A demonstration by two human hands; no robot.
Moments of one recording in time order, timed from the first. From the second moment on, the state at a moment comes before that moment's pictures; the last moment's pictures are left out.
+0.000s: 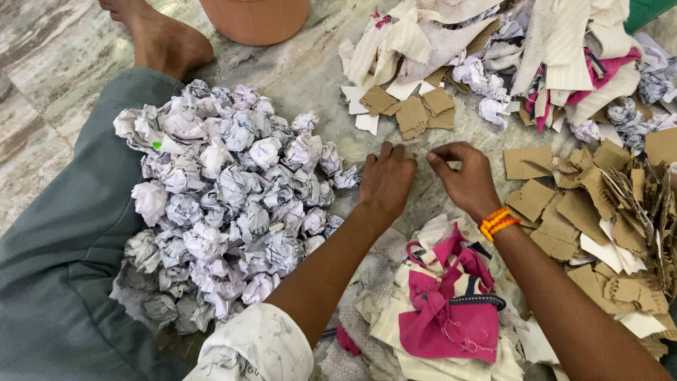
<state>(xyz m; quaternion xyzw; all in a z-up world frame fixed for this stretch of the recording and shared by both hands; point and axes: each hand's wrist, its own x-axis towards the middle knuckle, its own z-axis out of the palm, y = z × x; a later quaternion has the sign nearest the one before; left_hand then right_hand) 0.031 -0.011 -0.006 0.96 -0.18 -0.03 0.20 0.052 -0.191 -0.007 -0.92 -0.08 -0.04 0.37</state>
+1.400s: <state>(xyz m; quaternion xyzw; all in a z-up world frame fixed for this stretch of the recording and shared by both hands) 0.046 -0.041 -0.072 0.70 0.20 0.01 0.68 0.043 -0.180 -0.028 -0.79 0.09 0.01 0.61</state>
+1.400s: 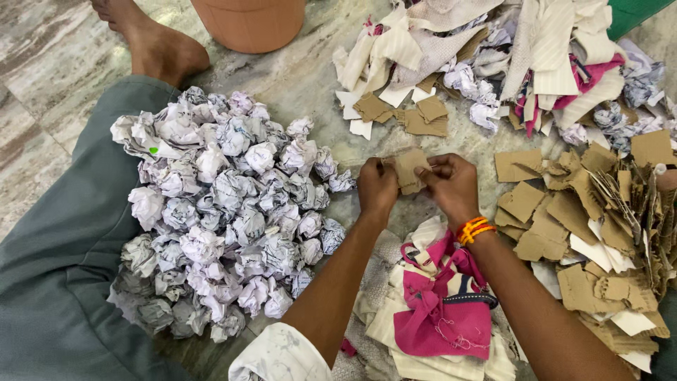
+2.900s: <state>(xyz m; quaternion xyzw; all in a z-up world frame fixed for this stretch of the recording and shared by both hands) 0.029 -0.031 -0.053 0.68 0.16 -0.03 0.71 0.125 -0.254 -0.045 -0.94 0.11 -0.01 0.32</state>
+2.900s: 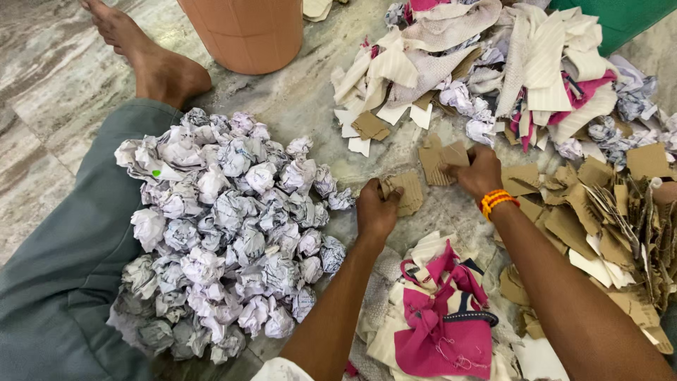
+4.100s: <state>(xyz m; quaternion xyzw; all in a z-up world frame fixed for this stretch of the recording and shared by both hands) 0.025 -0.025 -0.046 0.68 0.16 -0.07 0.72 0.038 -0.204 0.002 -0.85 0.04 0.06 0.53</state>
